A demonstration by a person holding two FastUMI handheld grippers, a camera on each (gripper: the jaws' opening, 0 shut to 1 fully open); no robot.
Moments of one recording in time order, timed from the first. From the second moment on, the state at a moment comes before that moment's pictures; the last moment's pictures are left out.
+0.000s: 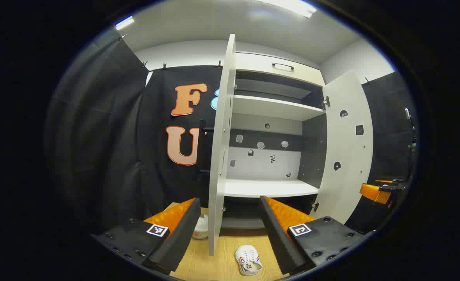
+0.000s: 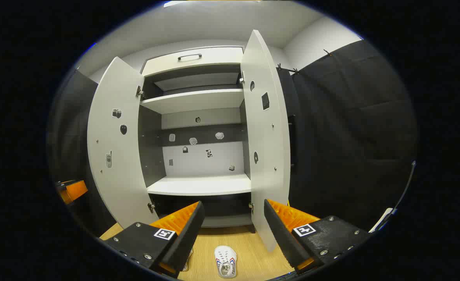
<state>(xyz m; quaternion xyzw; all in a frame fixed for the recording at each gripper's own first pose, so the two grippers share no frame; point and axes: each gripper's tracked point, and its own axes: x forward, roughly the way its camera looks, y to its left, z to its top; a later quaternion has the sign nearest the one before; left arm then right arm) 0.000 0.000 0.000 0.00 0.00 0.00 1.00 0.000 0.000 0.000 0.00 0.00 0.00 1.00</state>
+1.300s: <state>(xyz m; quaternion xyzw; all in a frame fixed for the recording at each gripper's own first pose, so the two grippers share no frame) 0.011 0.008 0.001 0.01 0.00 0.00 1.00 0.013 0.005 -0.012 -0.03 0.00 -0.01 1.00</state>
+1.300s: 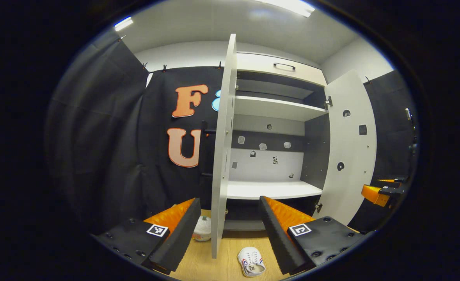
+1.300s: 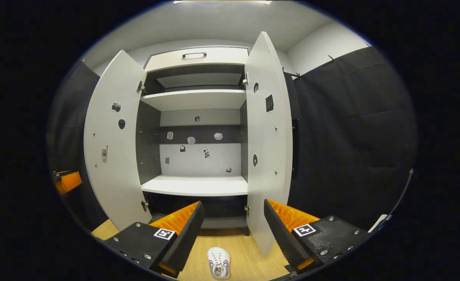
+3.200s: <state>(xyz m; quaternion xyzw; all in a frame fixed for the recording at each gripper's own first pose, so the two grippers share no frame) 0.002 0.040 -0.044 0.04 0.06 0.05 1.00 0.084 0.000 -0.442 0.01 0.36 0.01 0.93</state>
